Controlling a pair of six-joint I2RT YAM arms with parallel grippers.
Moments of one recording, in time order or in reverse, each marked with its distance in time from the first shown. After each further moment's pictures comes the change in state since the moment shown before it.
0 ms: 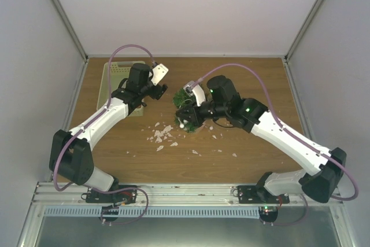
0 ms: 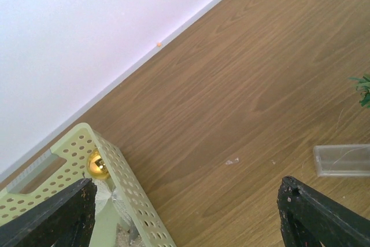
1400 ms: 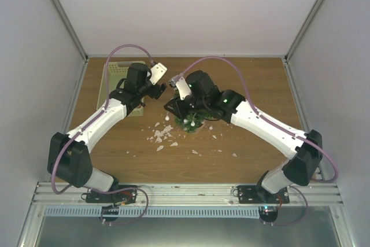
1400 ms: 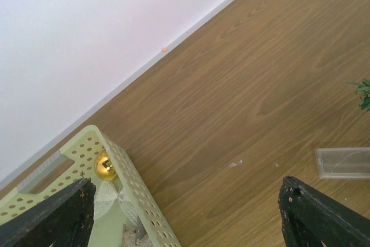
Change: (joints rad) left arm 0.006 -0.027 -0.005 0.000 0.002 0.006; right arm 0.051 0.233 0.172 -0.003 0.195 -0.045
